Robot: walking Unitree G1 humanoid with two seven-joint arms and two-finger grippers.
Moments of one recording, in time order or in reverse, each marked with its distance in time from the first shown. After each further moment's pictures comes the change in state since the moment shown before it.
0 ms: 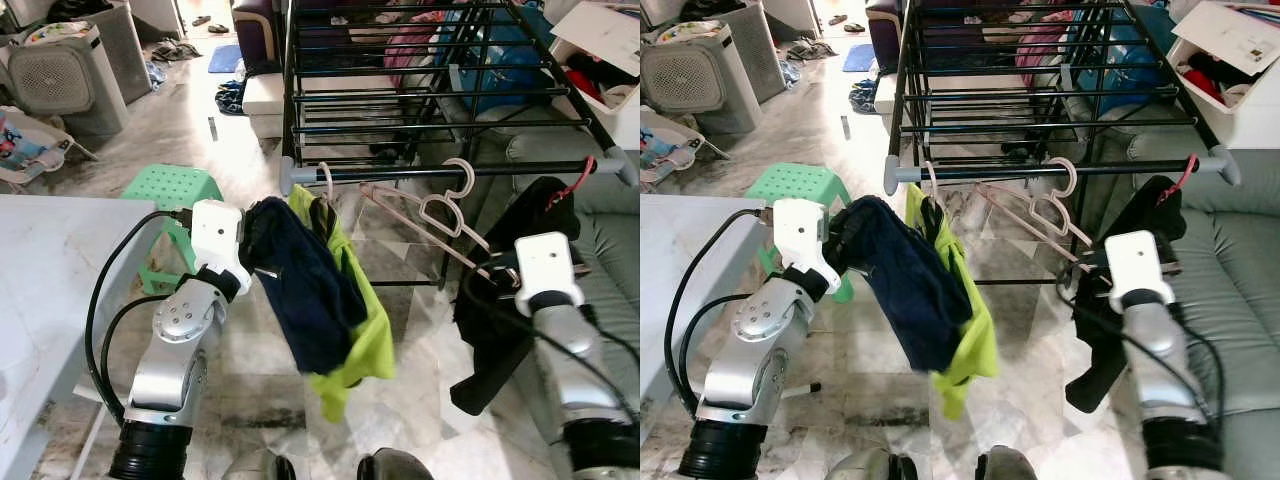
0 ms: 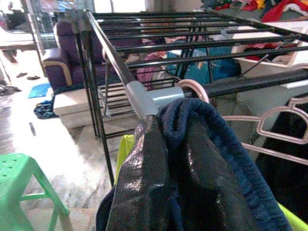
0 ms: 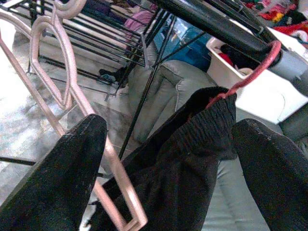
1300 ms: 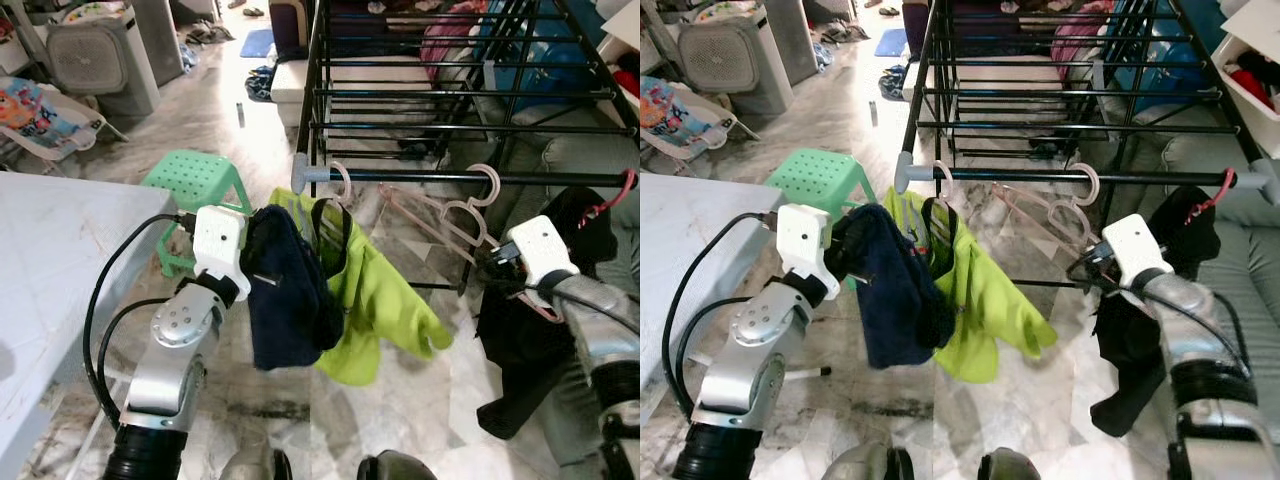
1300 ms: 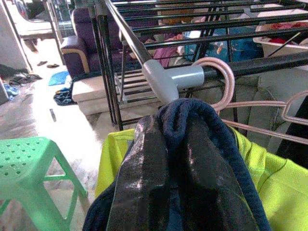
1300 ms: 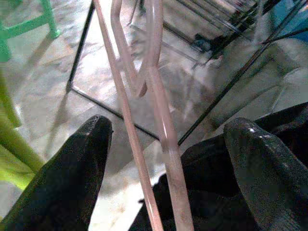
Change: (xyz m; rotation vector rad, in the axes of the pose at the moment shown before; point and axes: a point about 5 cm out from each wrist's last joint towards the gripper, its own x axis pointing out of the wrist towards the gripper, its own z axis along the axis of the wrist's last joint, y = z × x) left arm -0.004 0.000 -0.006 0.033 0.034 -0.014; right arm 0.034 -0.017 -0.007 -0.045 0.208 0.429
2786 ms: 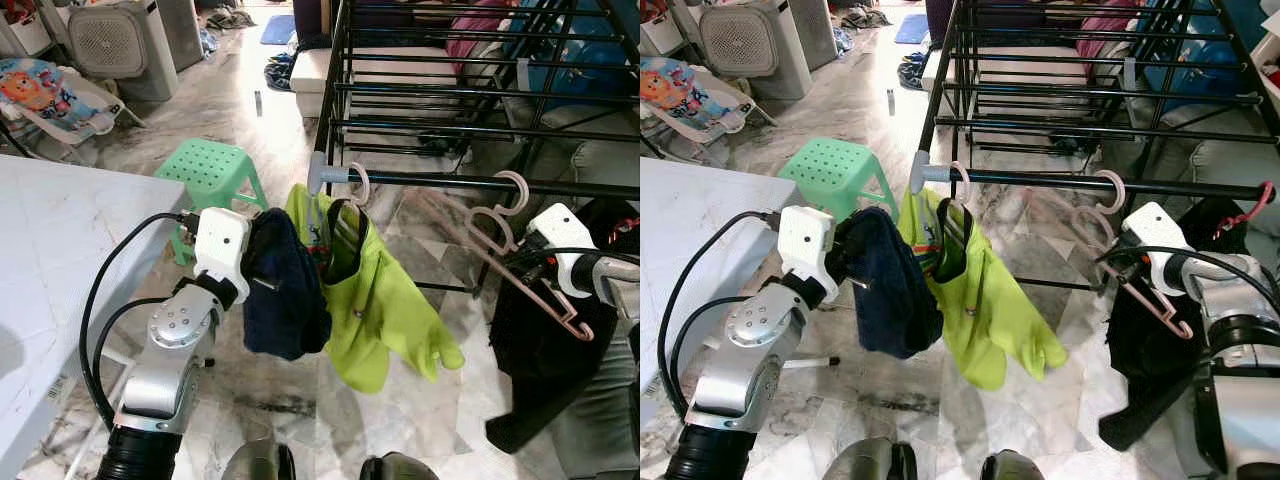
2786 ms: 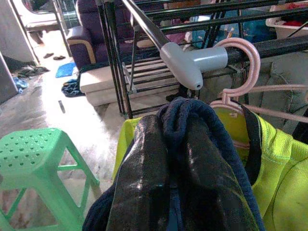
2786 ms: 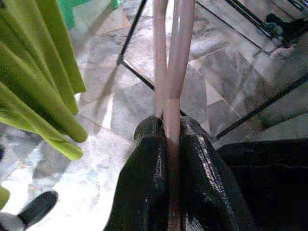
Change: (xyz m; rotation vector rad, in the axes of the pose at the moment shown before) left arm -0.003 -0.001 0.000 0.044 0.020 -0.036; right arm -0.008 -0.034 0.005 -0.020 0.101 0.233
